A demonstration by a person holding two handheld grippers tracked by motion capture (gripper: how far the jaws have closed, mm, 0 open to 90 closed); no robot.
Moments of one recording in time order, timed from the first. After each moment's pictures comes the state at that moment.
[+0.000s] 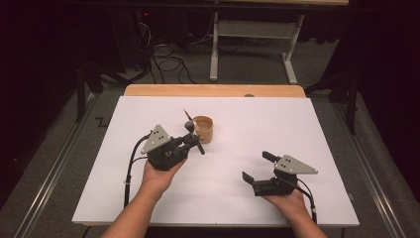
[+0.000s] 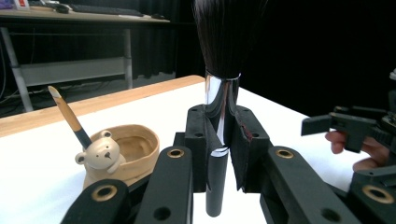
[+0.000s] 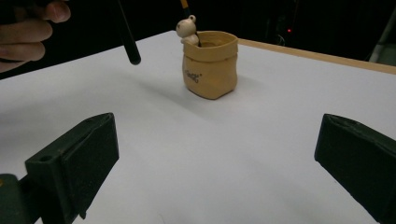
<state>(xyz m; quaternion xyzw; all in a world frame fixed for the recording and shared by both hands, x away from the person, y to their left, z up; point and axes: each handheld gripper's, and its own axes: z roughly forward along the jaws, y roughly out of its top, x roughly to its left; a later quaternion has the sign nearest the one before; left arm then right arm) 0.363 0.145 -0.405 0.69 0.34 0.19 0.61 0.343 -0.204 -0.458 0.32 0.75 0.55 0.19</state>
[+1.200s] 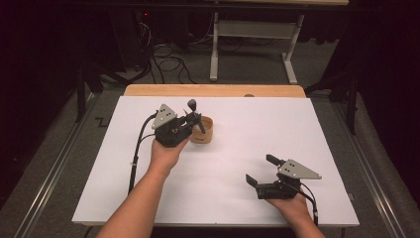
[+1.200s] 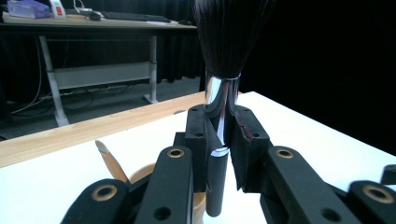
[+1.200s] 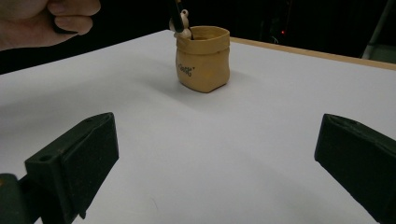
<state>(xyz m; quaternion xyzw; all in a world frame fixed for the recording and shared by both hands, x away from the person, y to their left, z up) 0.421 0.137 -0.398 0.68 0.37 0.22 0.60 0.338 -0.213 -0.466 0.32 0.75 0.55 0.20</state>
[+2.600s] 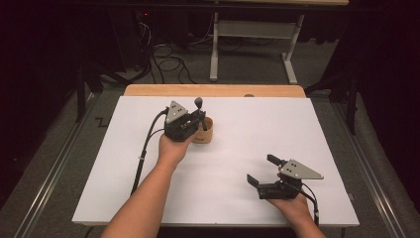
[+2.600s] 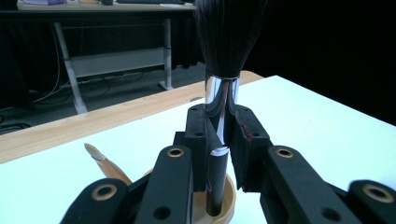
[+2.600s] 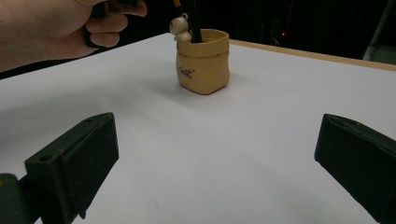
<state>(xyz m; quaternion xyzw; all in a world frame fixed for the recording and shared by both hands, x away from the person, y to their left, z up) 0.445 0.120 -0.413 0.69 0.39 0.24 0.56 0.337 -0.216 -0.465 0.32 0.74 0.55 0.20</state>
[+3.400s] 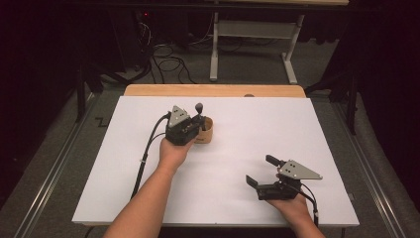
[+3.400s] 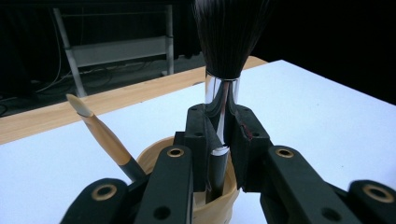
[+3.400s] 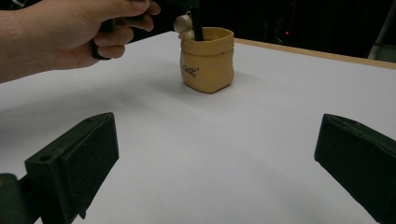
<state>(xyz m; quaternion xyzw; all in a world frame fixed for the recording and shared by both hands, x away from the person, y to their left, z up) 0.444 0.116 -0.430 0.71 0.39 0.24 0.54 0.336 -0.214 -0.466 0.31 0.75 0.55 0.19</state>
